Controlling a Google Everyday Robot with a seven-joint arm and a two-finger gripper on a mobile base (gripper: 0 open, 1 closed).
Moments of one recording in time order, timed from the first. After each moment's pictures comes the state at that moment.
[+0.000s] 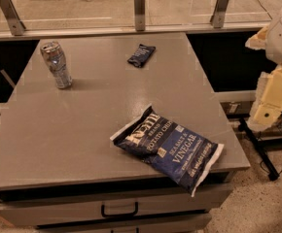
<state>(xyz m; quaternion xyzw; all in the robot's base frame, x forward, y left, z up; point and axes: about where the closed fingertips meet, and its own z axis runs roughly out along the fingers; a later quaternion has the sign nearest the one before) 0.444 -0.208 0.978 -0.61 0.77 -0.04 0.17</state>
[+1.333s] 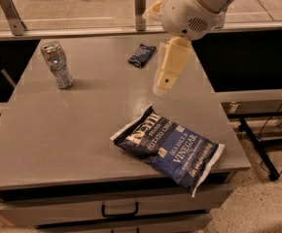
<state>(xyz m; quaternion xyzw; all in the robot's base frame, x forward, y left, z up) 0.519 -0.025 0.998 -0.73 0.62 0.06 0.29</state>
